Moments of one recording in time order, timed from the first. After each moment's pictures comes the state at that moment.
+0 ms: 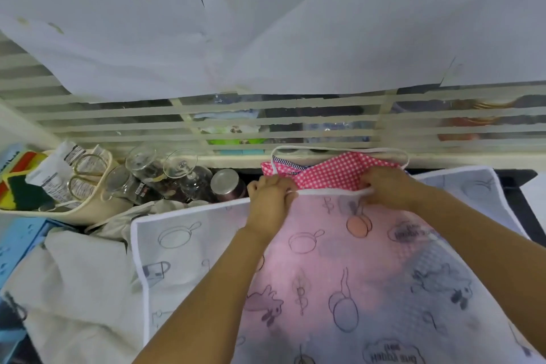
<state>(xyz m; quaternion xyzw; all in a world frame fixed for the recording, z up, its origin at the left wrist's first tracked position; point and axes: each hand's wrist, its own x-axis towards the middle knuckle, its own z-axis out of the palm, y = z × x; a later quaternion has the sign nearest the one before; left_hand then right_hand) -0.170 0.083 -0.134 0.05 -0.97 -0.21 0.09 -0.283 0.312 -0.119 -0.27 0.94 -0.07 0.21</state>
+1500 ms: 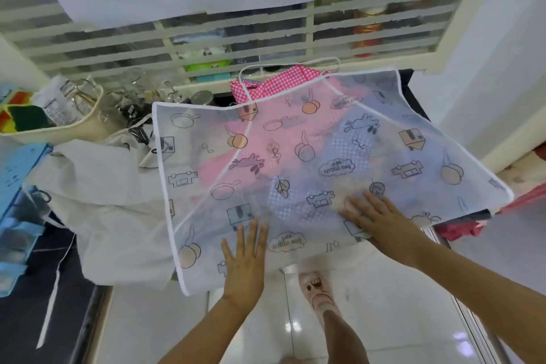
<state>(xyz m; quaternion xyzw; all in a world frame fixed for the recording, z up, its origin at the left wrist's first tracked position) 0.195 0.161 -0.219 0.00 -0.99 0.04 -0.10 0.080 0.463 -0.199 -0.38 0.92 0.07 0.01</state>
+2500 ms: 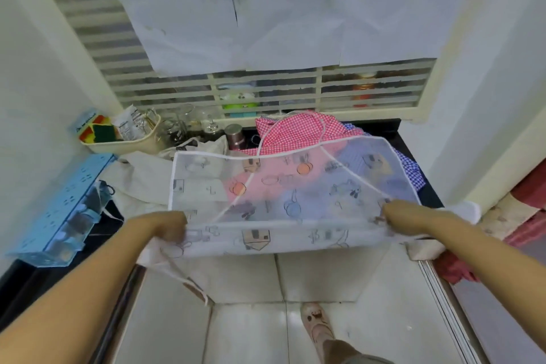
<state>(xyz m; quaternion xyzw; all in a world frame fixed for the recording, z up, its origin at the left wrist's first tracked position) 0.196 0.015 -0.029 0.10 -0.92 0.07 -0.37 0.085 0.472 -0.053 -0.26 0.91 0.13 0.28</state>
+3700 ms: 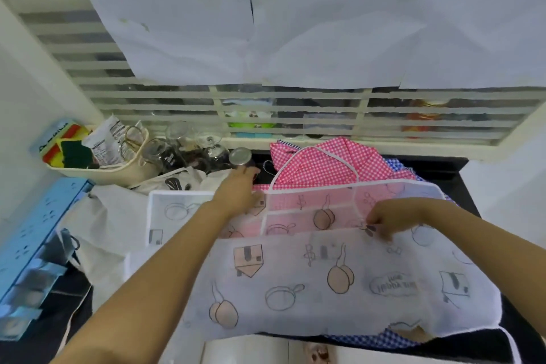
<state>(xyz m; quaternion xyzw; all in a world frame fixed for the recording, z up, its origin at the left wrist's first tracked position) -0.061 0.031 -0.063 0.07 -0.98 -0.16 -0.05 -0.153 0.362 -0.062 -0.31 0.84 0.04 0.44</state>
